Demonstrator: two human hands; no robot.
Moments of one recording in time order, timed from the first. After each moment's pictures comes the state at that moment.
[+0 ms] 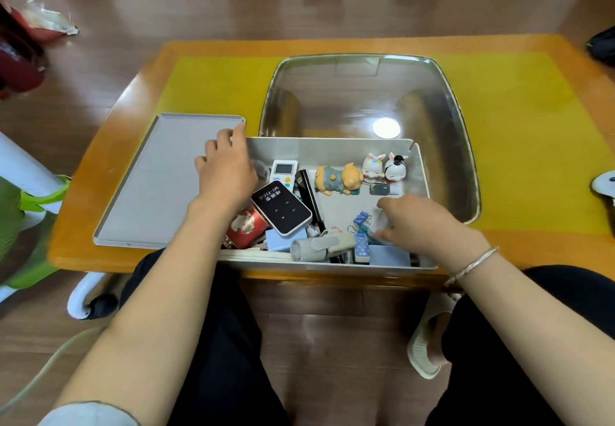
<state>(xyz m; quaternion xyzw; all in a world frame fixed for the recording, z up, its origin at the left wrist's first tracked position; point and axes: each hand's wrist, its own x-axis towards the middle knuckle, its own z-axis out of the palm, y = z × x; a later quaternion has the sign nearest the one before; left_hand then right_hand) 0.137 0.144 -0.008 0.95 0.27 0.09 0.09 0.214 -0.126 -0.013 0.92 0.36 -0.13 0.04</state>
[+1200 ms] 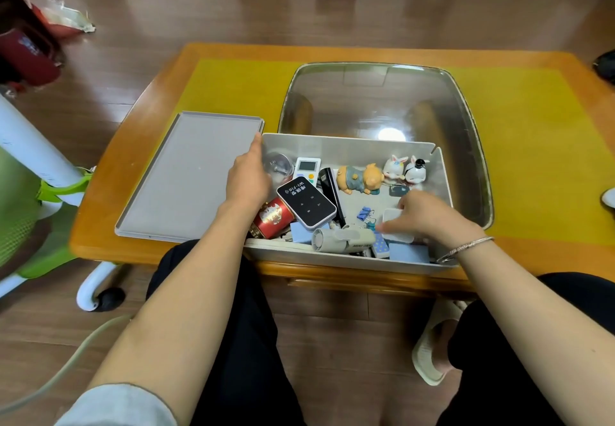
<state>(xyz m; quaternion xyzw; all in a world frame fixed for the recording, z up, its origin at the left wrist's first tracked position) 0.135 0.156 -0.033 0.90 0.34 0.09 0.27 0.231 -0.109 -0.024 0.95 0.21 -0.22 -0.08</state>
